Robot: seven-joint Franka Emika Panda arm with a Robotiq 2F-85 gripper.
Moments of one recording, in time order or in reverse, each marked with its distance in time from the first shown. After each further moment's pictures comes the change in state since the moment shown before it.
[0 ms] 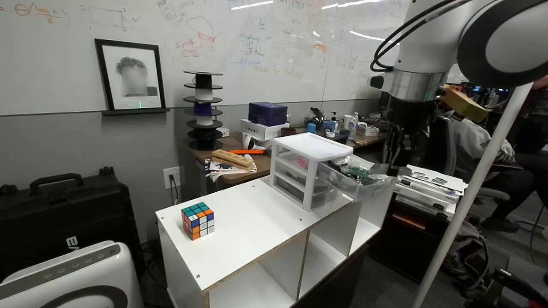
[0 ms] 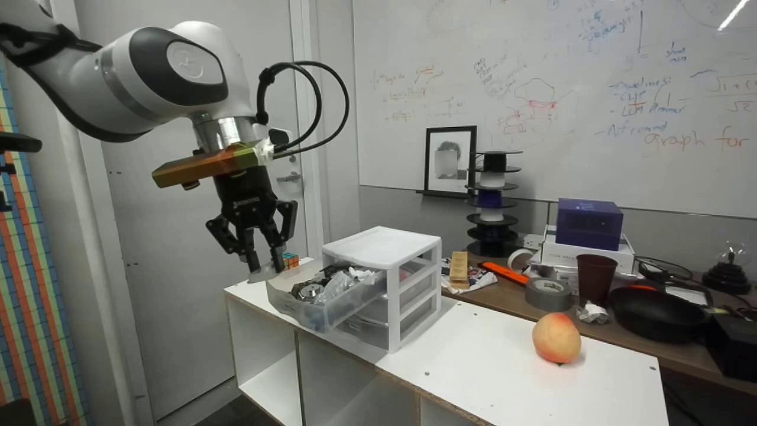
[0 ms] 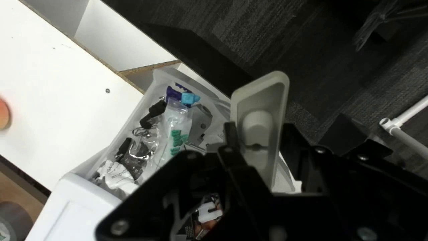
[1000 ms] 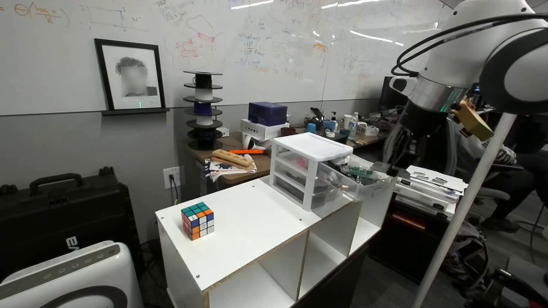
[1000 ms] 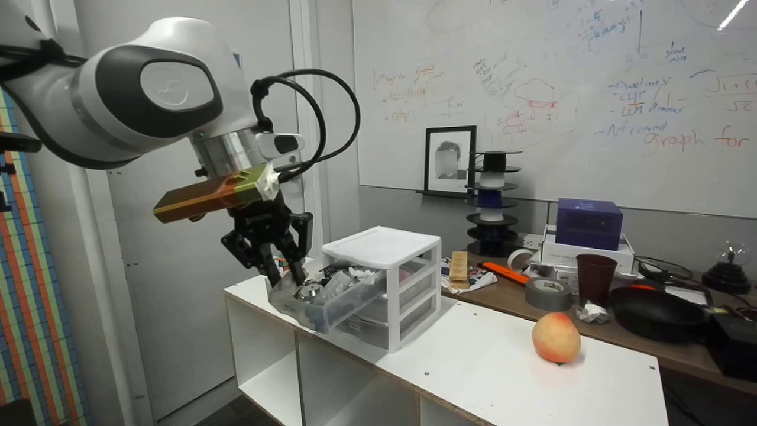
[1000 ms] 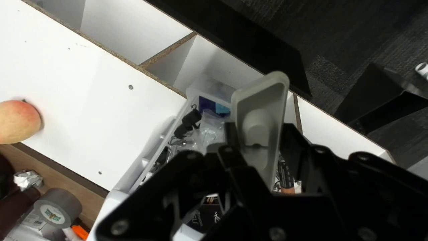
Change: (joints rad) arm -0.068 -0.030 -0.072 -0.146 -0.001 0.320 0.006
